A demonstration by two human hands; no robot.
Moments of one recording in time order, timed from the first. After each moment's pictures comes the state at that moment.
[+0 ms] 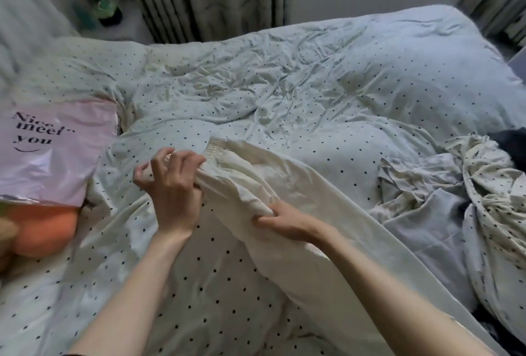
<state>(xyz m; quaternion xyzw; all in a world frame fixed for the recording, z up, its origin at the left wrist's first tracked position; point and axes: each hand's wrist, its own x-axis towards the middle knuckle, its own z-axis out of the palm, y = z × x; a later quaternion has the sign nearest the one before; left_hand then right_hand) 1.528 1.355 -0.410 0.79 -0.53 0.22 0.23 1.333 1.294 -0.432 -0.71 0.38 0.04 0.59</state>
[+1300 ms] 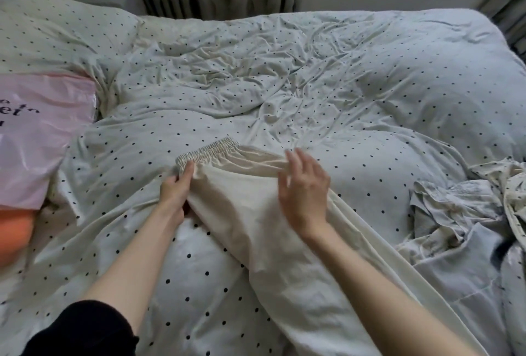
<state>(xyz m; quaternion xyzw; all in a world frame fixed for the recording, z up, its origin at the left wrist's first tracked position) 1.602 1.275 -0.532 0.75 -0.04 -0.41 0.51 1.390 1.223 -0.490 -0.79 0.57 -0.16 0.15</state>
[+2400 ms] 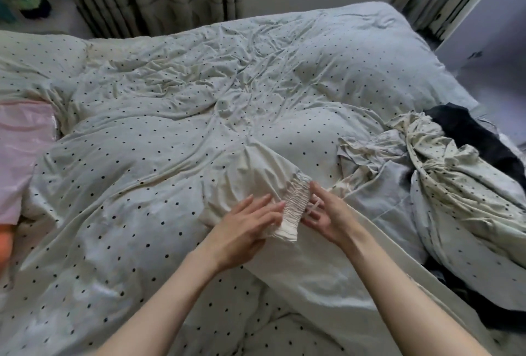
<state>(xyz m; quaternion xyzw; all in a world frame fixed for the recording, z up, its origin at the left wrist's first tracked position) 1.431 1.371 -0.461 0.47 -0.85 -0.20 0.13 1.232 1.303 -0.462 -0.18 0.56 -0.34 0.74</state>
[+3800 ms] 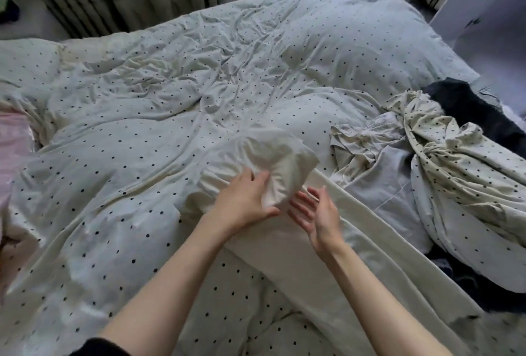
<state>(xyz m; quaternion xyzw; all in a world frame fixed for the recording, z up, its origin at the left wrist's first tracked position) 1.402 1.299 -0.435 0.64 -0.71 -0.29 -0.07 1.247 1.311 -0.495 -0.13 0.61 -0.45 0.65</state>
